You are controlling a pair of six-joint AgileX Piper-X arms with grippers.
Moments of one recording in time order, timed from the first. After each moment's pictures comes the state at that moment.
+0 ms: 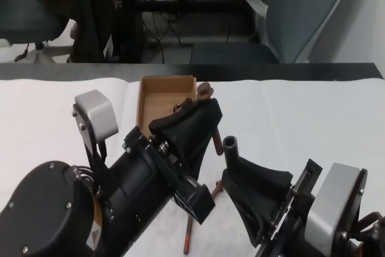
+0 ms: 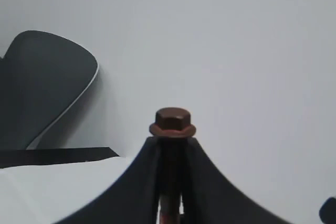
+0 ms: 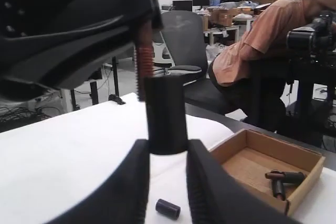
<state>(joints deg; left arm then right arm) -51.7 65.3 -16.9 -58.4 -2.0 -24.7 56.4 61.7 -9.7 -50.7 10.2 0.0</state>
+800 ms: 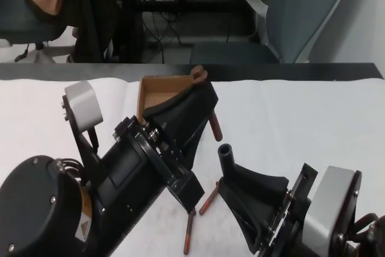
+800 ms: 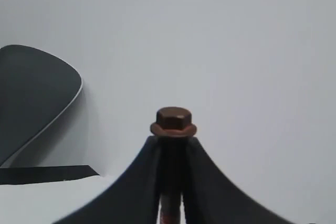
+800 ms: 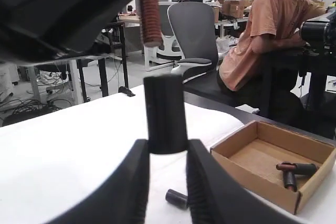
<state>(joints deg) -49.9 65.2 -16.9 -62.5 1.8 -28.0 56.4 61.7 -9.7 -49.3 9.1 1.4</state>
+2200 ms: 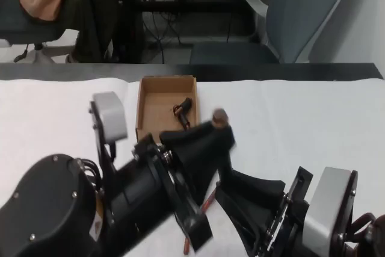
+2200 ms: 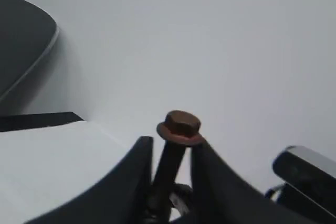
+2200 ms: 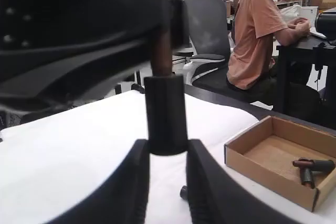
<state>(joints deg) -49.8 65.1 -16.9 -54.3 12.4 -26.6 56.4 61.7 -10.0 -48.7 7.0 3.2</state>
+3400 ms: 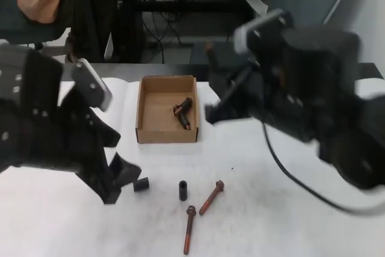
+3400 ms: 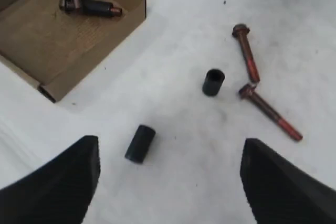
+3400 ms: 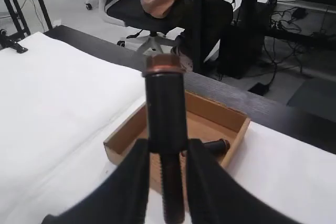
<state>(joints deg) -13.1 72.6 -40.8 27.6 26.2 34.0 35.0 83.1 -48.5 -10.9 0.0 2.2</state>
